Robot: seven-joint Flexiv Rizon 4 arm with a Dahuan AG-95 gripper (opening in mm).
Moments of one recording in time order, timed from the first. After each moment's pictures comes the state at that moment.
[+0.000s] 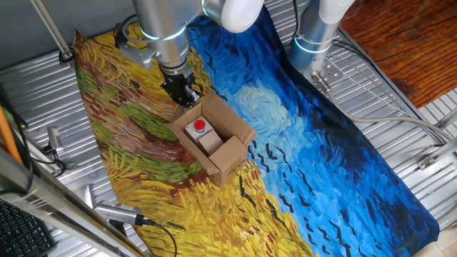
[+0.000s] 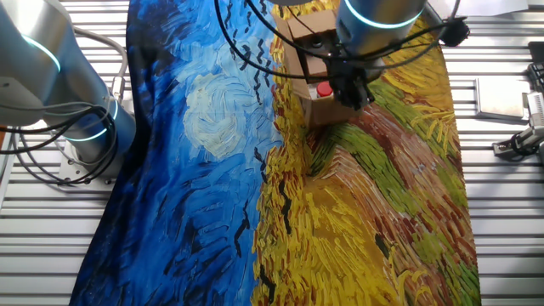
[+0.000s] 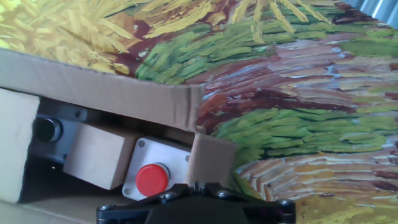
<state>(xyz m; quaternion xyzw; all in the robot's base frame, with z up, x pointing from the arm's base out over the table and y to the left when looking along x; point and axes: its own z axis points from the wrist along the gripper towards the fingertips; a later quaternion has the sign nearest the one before) 0.494 0.047 0.149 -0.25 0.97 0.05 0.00</state>
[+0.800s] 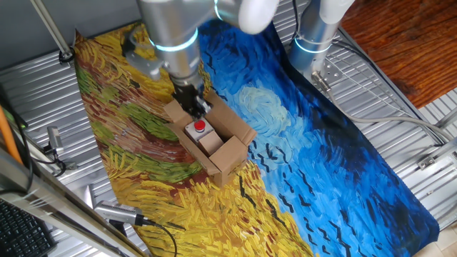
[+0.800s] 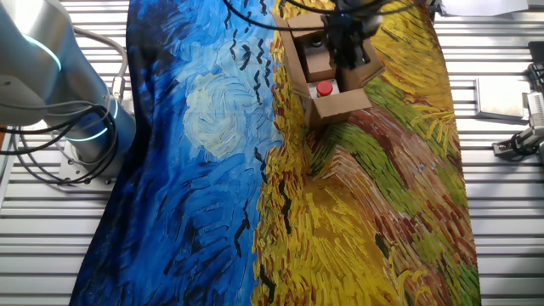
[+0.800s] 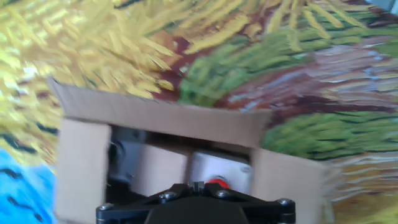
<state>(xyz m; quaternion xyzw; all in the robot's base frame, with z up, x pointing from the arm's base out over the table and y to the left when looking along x) 0.481 0.121 0.165 -0.20 0.98 0.06 -0.01</state>
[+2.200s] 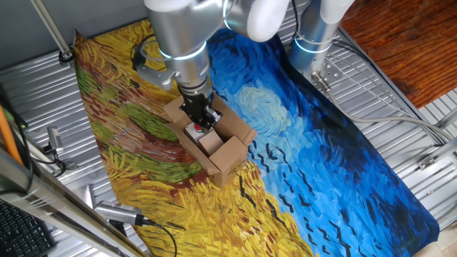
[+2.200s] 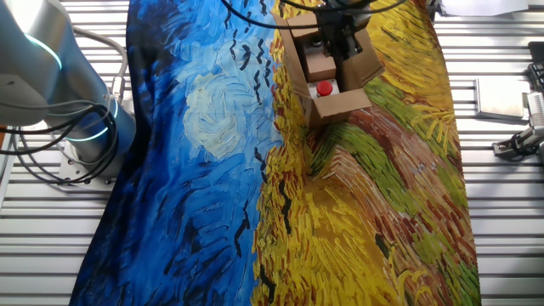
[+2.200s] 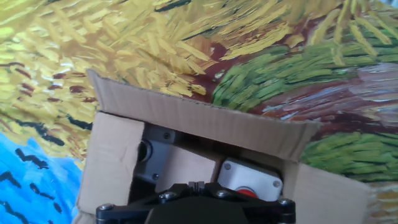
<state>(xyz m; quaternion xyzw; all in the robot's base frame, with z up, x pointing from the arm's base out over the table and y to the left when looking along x) 0.475 0.148 0.152 -0.24 0.97 0.09 0.01</state>
